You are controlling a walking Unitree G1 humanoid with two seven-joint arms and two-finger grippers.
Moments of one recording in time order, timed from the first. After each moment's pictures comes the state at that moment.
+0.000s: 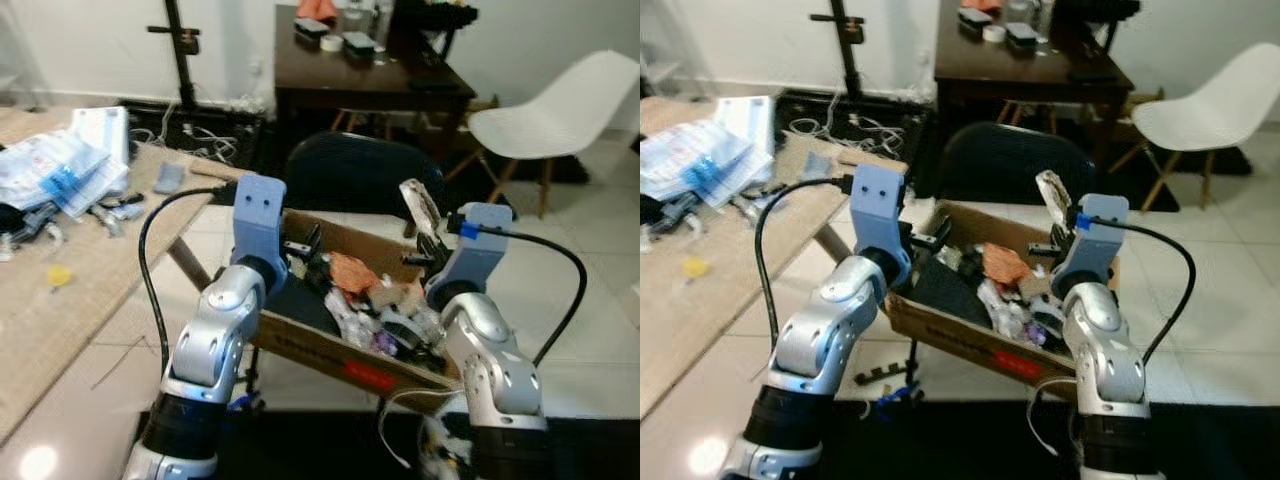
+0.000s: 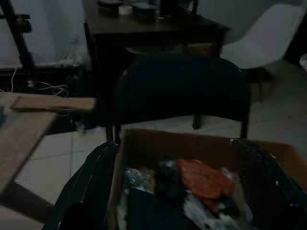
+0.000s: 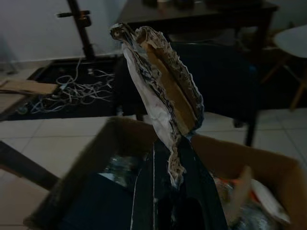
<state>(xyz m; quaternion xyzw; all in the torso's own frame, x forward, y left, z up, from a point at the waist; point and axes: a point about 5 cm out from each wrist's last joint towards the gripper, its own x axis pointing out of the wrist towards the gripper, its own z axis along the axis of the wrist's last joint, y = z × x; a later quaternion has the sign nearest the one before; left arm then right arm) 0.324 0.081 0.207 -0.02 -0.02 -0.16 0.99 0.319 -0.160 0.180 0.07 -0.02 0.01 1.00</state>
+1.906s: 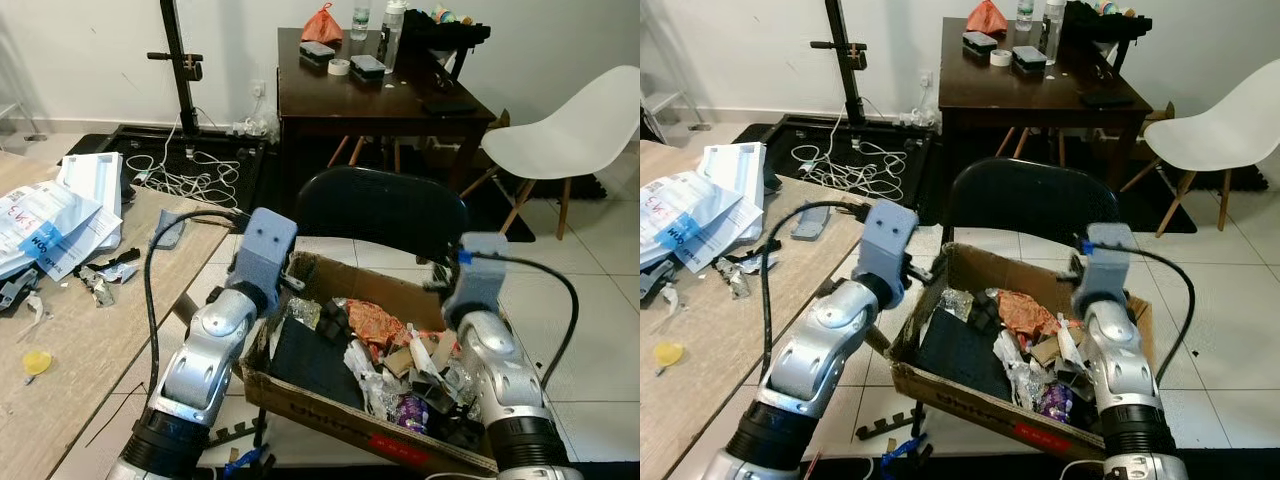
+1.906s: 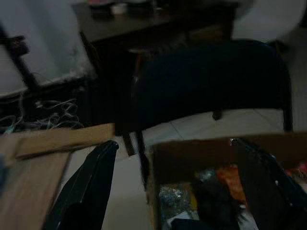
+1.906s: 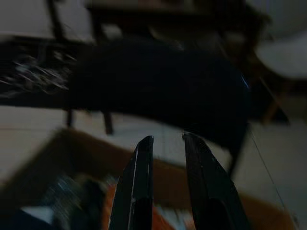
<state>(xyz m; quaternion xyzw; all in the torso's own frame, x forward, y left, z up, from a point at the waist) 0.319 0.086 0.177 0.06 -0.01 -0.18 0.98 0.337 -0.188 0.152 -0.03 -0.01 0.00 1.00</state>
